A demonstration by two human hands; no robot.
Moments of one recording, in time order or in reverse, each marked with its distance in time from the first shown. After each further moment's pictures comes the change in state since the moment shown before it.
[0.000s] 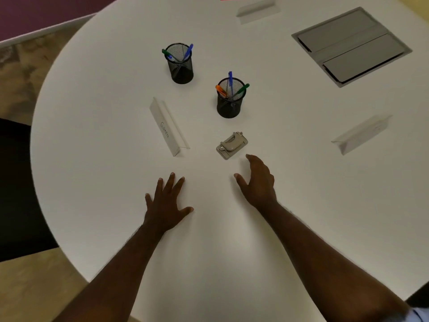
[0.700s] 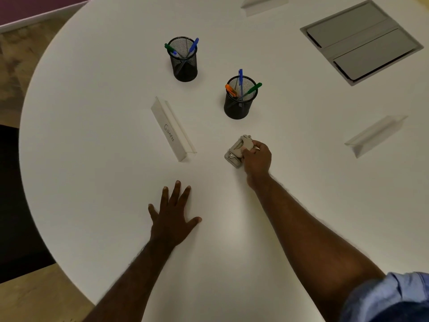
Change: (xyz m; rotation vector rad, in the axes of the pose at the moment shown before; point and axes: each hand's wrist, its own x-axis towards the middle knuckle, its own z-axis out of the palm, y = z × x) left_hand 0.005 -0.008 0.004 -0.028 -0.038 0.004; right_hand 0.090 -0.056 0.029 0.836 0.258 0.633
